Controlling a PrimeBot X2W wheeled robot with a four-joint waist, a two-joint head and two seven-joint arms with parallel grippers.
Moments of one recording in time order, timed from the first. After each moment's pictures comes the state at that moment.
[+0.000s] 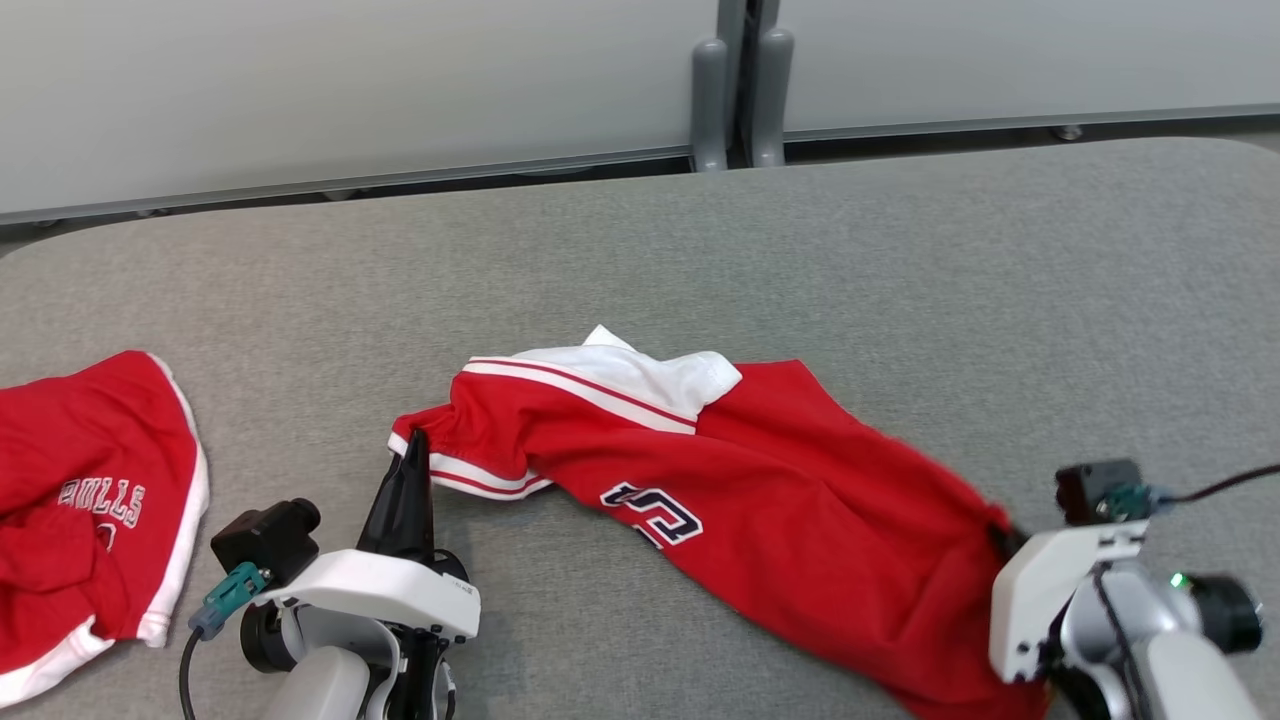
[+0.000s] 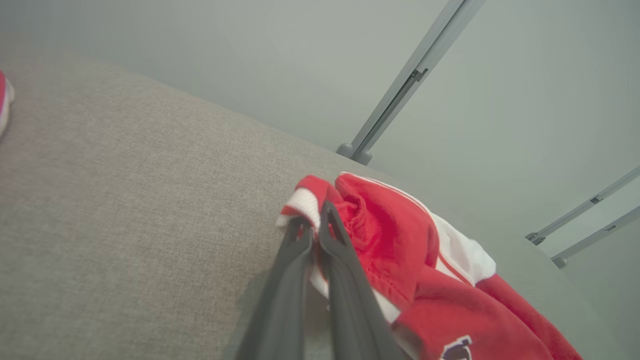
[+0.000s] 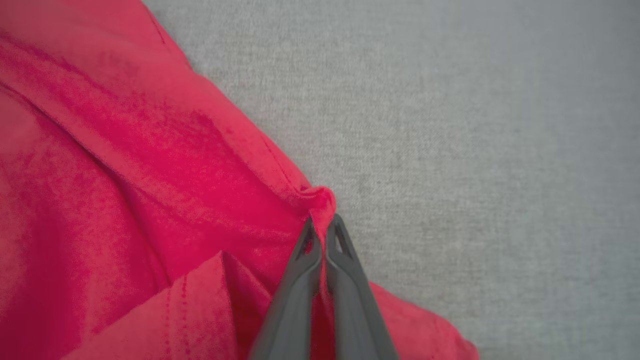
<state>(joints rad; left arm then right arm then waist) -0.23 0.08 -0.29 0.41 -0.74 0.06 -0.26 -0.18 -0.05 0.01 0.29 0.11 0.13 0.46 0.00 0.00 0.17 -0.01</state>
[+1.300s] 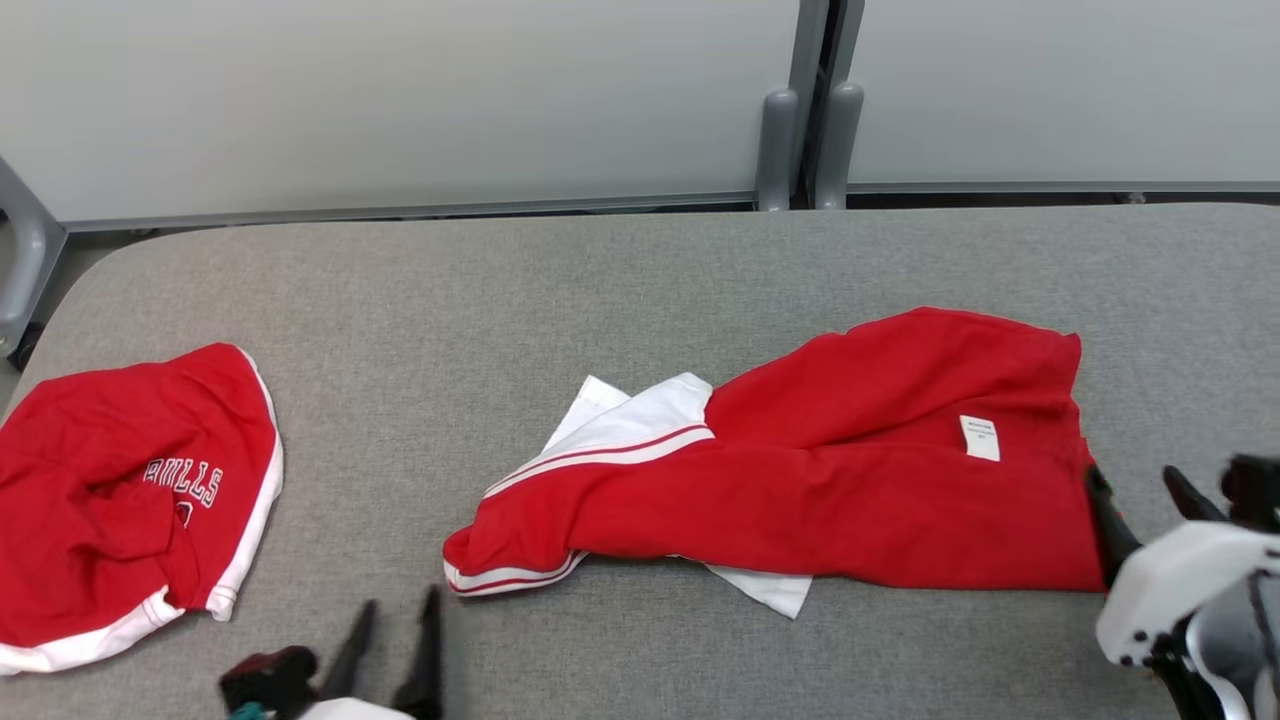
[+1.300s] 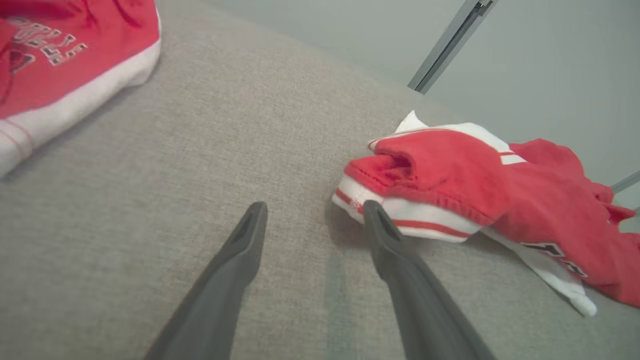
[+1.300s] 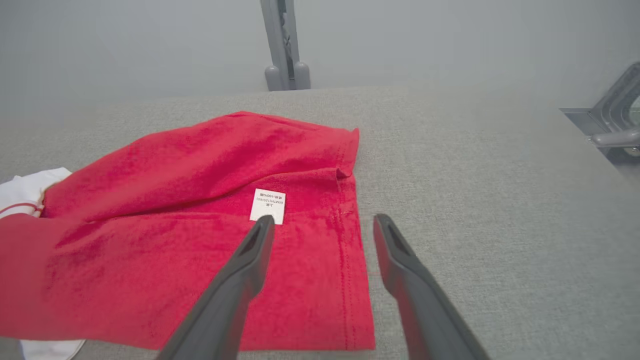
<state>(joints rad) -0.02 0.12 -0.35 0.41 -0.71 0.06 -0.25 -0.12 -0.06 -0.16 0.08 0.13 0.13 0.40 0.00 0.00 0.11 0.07</state>
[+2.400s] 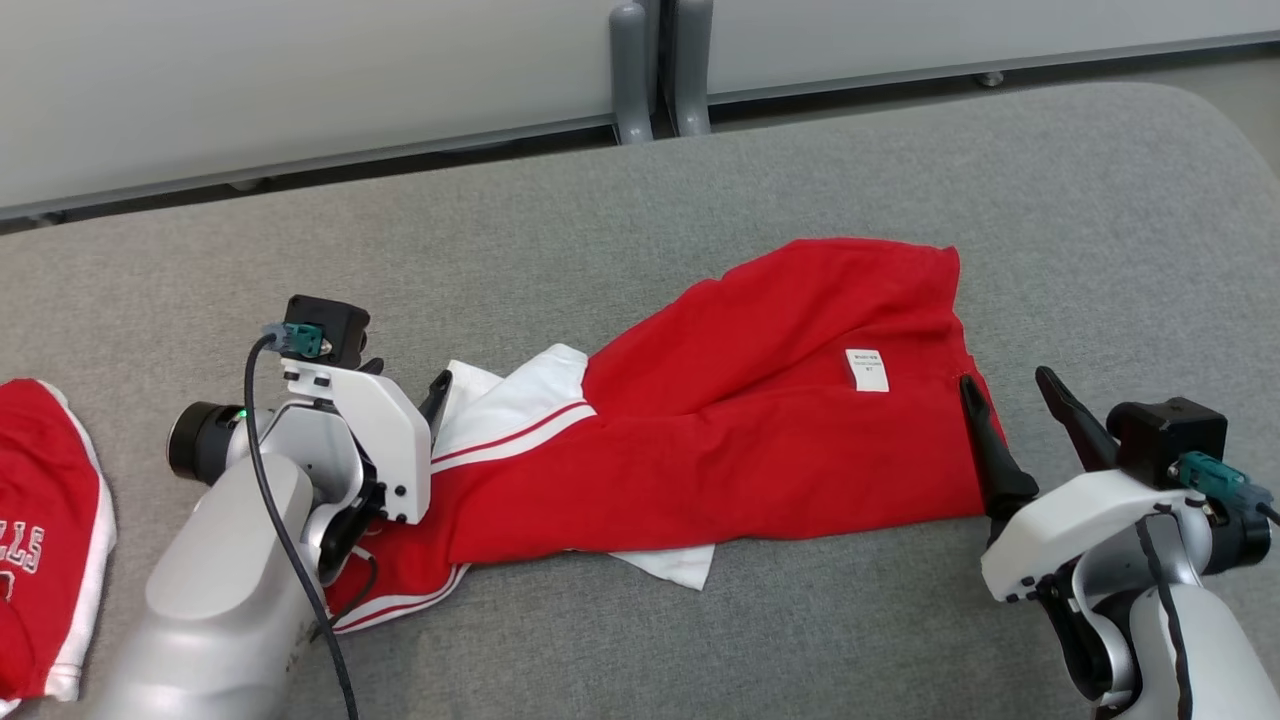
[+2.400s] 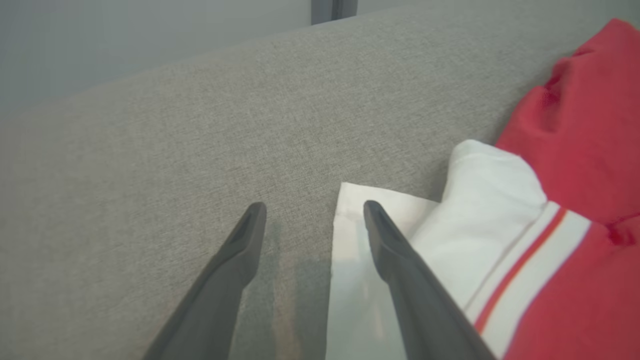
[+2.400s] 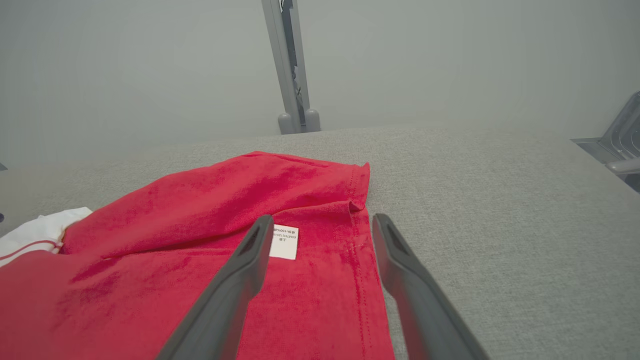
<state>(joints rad) -0.63 0.22 -0.45 0.72 -0.49 -0.04 0.26 -0.22 -0.05 0.03 0.15 0.19 0.13 0.11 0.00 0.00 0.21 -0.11</state>
